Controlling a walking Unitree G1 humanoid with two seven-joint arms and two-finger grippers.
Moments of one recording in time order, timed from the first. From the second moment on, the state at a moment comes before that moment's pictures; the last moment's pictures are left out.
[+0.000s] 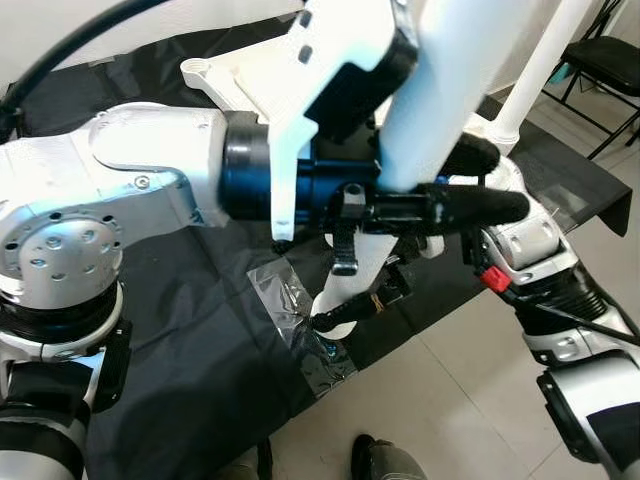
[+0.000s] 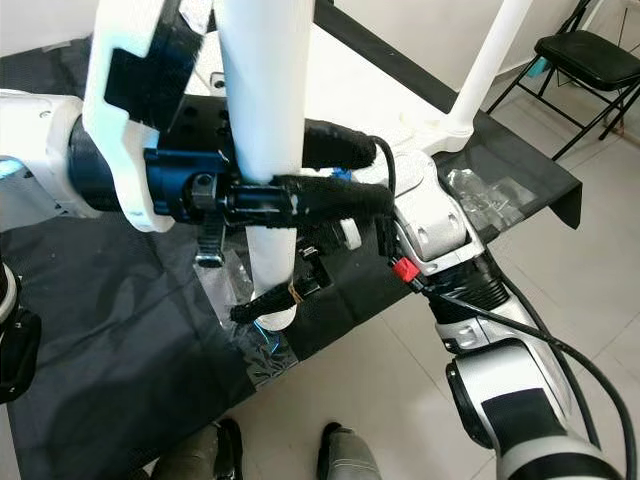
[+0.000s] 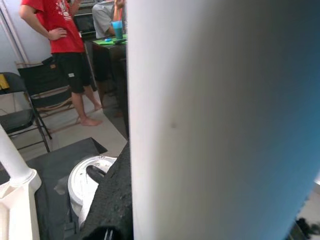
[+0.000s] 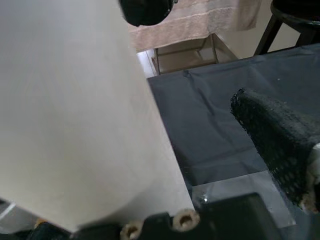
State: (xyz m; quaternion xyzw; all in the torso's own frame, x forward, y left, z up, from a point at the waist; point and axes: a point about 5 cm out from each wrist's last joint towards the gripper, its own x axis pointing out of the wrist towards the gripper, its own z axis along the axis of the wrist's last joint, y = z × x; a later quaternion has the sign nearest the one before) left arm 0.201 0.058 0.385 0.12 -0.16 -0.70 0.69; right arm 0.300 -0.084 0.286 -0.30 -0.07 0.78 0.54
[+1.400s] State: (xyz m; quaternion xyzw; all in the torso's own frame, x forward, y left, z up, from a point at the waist) left arm 0.222 0.067 0.416 0.01 -0.20 -0.66 0.73; right arm 0.301 -0.080 0.293 -0.19 -0.17 0.71 0.65
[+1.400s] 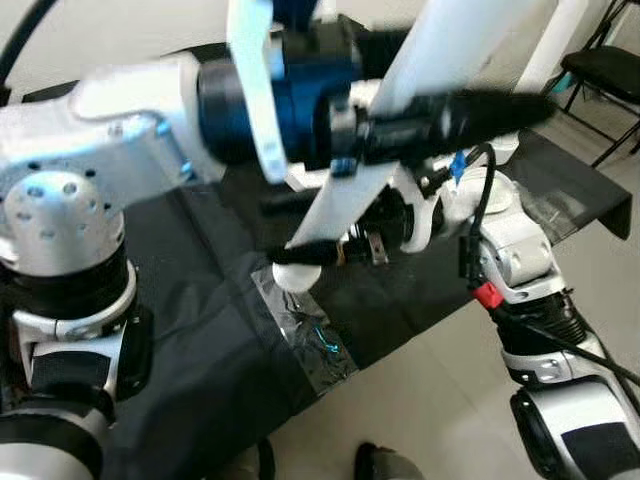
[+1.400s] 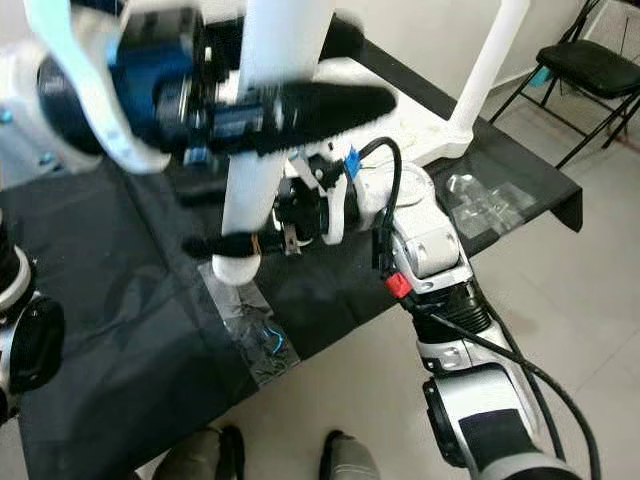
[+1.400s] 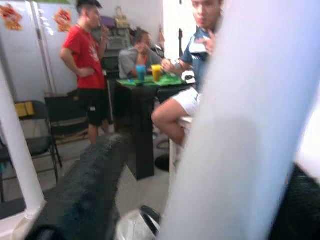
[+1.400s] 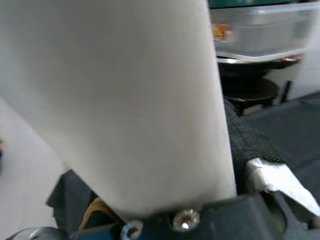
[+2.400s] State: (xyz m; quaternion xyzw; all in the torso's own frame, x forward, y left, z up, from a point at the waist) left arm 0.317 0.293 0.400 -0.09 -0.19 -0.14 0.97; right arm 0.363 -0.131 0.350 -0.16 -0.22 0.51 0.81
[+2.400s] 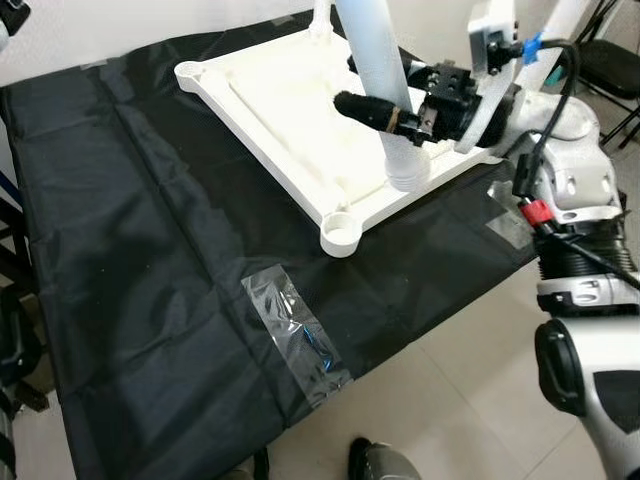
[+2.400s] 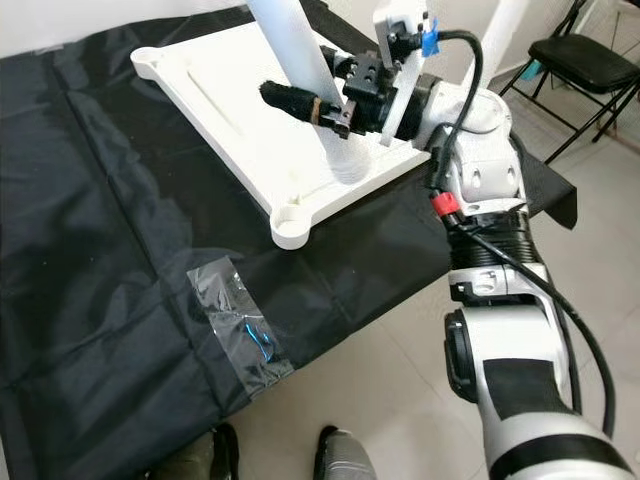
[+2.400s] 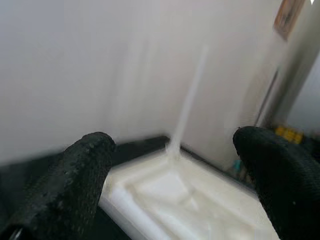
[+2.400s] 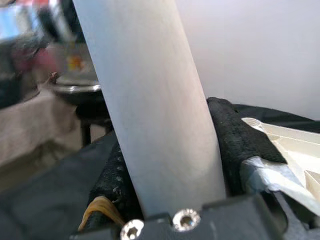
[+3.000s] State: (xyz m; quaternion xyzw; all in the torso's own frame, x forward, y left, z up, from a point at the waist) left arm 0.191 0.138 0.163 -0.18 0.10 -0.30 0.93; right arm 0.368 -0.100 0.363 0.01 -0.31 0.53 0.79
